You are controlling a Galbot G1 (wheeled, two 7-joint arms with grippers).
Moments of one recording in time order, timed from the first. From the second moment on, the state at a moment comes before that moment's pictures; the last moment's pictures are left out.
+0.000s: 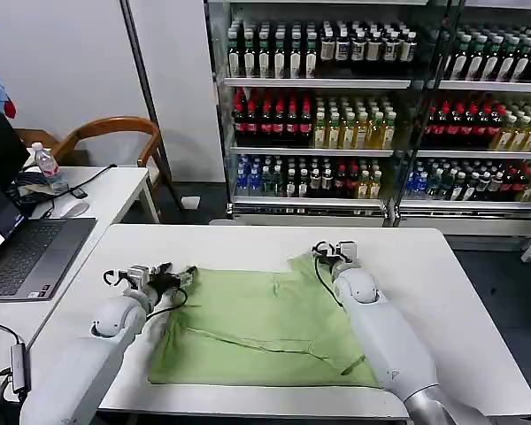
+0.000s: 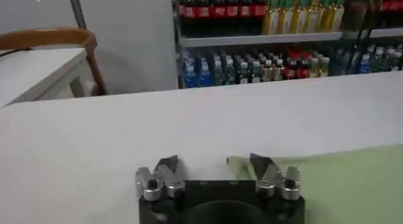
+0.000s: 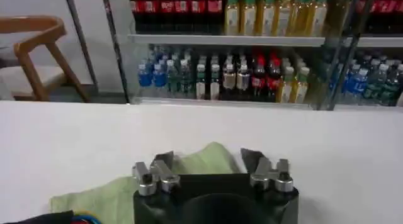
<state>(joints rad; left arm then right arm) 0.72 -1.01 -0.13 -1.30 -0.61 0.40 0.04 -0.50 1.34 0.08 1.07 0.52 -0.43 0.20</state>
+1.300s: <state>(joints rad) 0.83 -0.97 -0.17 -1.47 -0.67 0.38 0.05 -0.64 1.25 0.11 1.37 0.62 -0.47 0.22</state>
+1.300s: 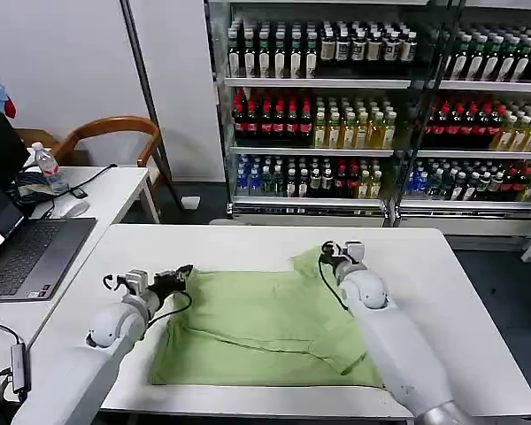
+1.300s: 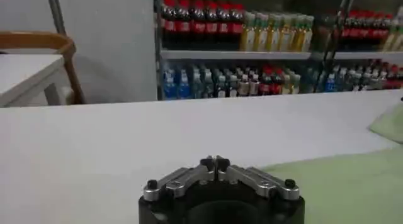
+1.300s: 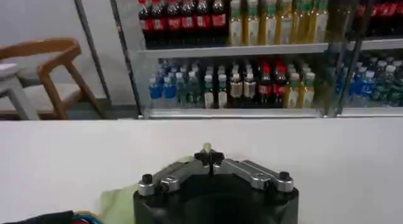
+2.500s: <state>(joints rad) 1.20 -0.90 -0.36 -1.80 -0.68 0.37 0.04 -1.19 1.01 0.35 2.01 0.69 -0.53 0.25</state>
